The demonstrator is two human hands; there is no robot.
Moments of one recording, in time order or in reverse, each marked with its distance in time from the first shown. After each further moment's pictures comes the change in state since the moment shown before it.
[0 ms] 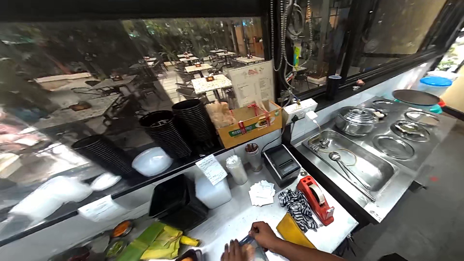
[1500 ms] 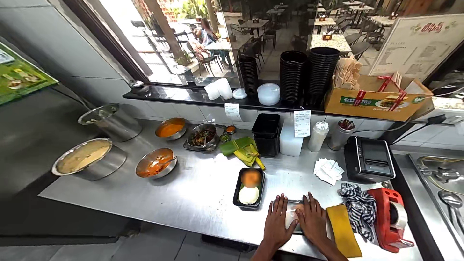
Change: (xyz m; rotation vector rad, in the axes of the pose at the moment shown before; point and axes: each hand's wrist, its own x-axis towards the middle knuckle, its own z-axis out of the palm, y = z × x) left_hand -0.065 -0.005 0.026 -0.039 0.056 -0.073; right_hand -0.065 0.035 0.027 -0.878 0.222 -0.385
